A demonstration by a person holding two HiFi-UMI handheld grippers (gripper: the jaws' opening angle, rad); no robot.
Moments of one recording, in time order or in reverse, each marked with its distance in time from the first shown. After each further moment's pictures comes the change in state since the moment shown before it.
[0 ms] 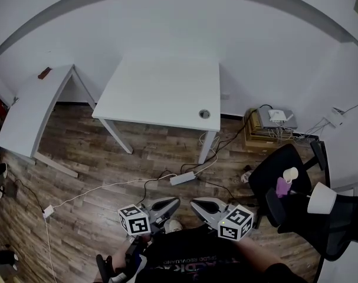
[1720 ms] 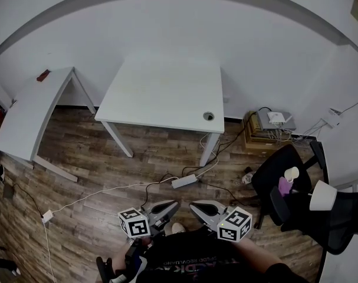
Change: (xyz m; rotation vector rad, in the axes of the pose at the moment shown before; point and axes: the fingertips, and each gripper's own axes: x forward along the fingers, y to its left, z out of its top) left arm -0.043 0.017 0.001 -0.021 -0.023 -0.032; right arm 0.035 0.025 -0.016 -0.018 0.014 -0.010
